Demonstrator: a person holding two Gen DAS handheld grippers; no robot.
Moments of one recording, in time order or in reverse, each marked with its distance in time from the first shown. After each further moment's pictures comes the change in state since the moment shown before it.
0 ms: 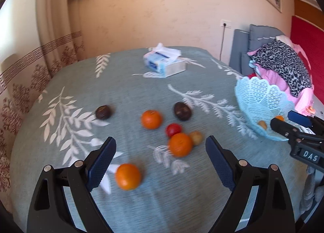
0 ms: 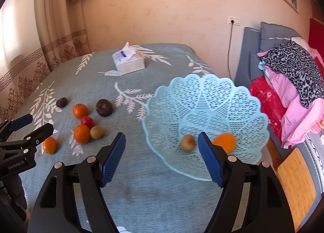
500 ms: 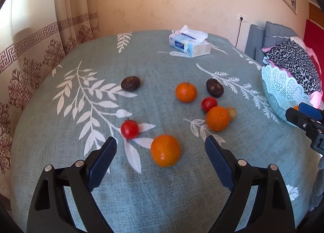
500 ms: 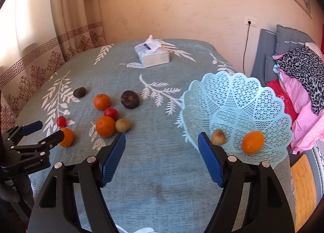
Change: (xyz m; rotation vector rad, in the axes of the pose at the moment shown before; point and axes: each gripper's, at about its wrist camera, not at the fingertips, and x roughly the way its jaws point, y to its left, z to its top) left arm 0.013 0.046 -0.035 -0.073 0.090 0.050; right arm 0.008 0.041 -0.007 -0.061 0.027 0.082
